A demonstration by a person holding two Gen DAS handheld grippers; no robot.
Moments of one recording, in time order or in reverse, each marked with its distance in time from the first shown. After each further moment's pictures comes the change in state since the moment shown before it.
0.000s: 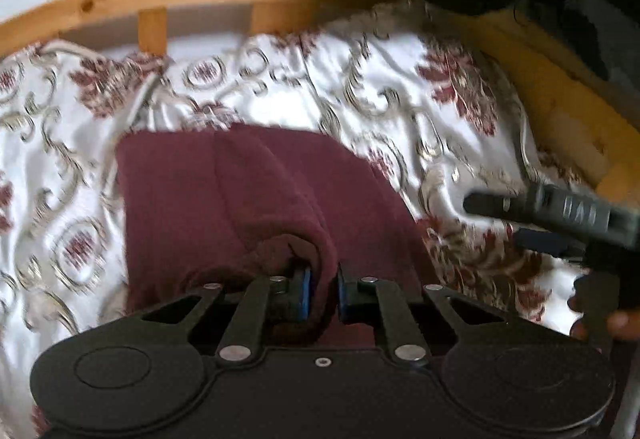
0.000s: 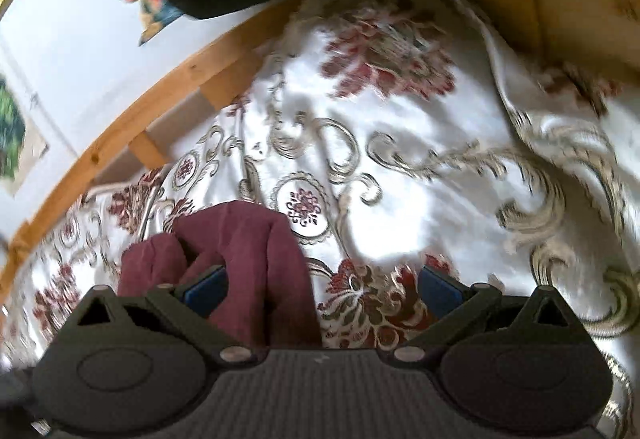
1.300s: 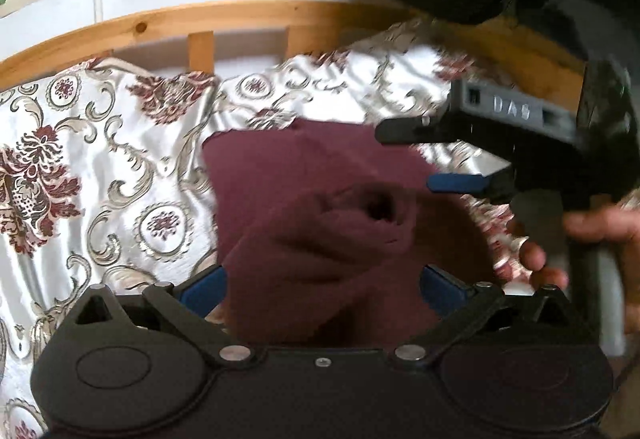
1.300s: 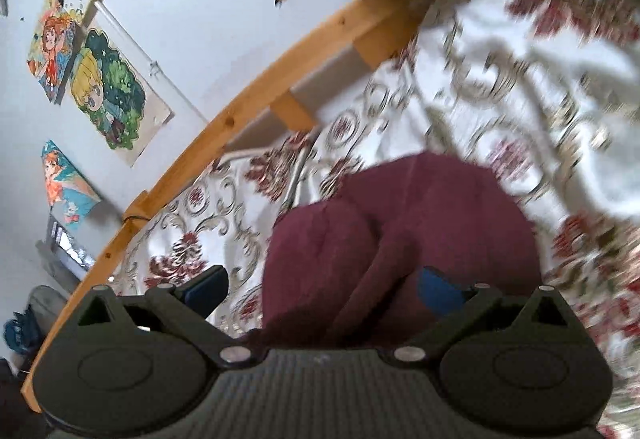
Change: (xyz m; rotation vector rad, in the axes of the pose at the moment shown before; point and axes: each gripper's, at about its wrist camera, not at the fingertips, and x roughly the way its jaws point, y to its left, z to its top) left arm -0.059 0.053 -0.059 0.082 -0.099 0.062; right arm 0.043 0.091 -0.034 -0.062 0.067 0.407
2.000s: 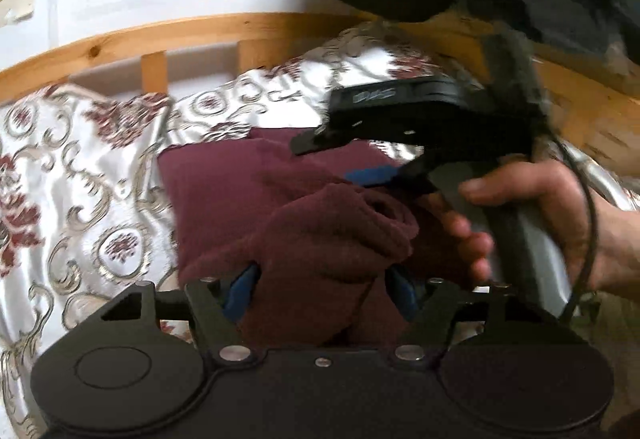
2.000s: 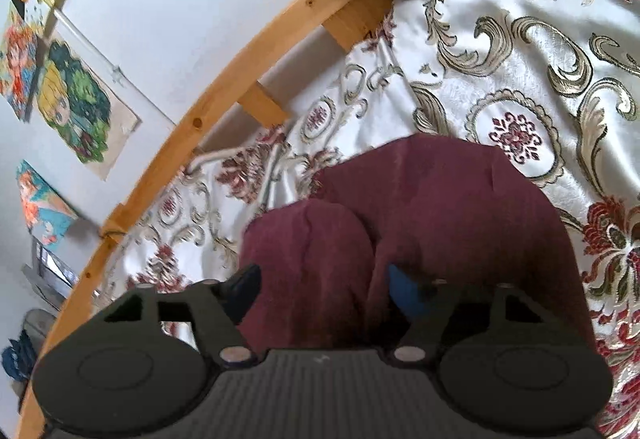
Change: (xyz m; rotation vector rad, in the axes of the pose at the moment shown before) left arm 0.009 -0.017 -0.016 0.124 -0.078 -0.115; right arm 0.042 -0.013 0.003 0.065 0.013 -0.072
